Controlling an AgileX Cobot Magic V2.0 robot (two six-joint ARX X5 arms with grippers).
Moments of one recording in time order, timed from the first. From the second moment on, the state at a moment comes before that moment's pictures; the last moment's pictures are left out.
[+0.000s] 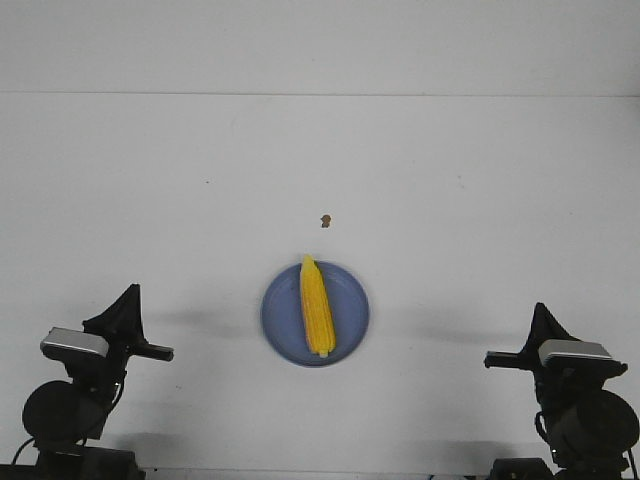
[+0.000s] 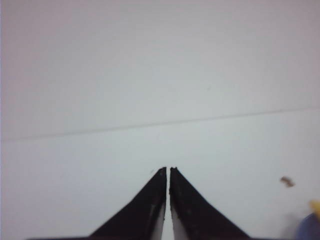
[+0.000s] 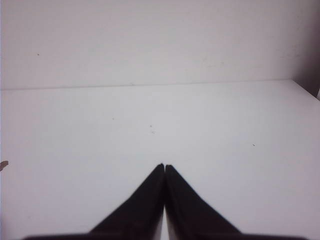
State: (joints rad) left arm -0.07 0.19 0.30 0.07 0.05 0.04; right arm 0.03 0.25 0.55 -0.44 0.06 0.08
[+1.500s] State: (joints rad) left arm -0.03 0.00 0.03 0.17 0.04 -0.04; right arm 0.03 0.25 0.55 -0.41 0.06 0.08
